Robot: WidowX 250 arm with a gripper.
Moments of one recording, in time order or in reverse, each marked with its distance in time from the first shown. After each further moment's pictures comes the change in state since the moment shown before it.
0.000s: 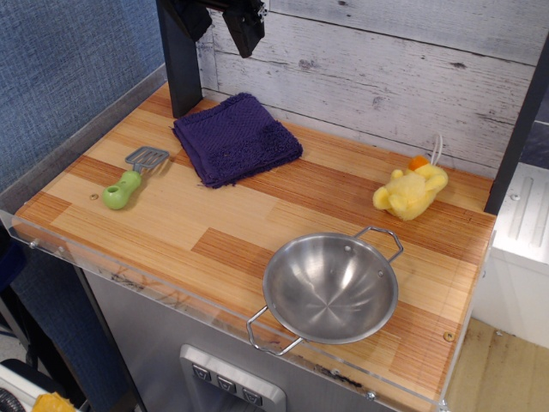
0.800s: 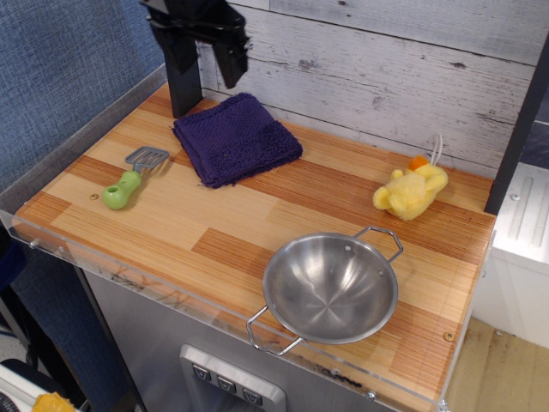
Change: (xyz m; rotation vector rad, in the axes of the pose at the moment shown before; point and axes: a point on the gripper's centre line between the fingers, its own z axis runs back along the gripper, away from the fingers) arm -0.018 0.028 -0.039 0.020 0.161 0.055
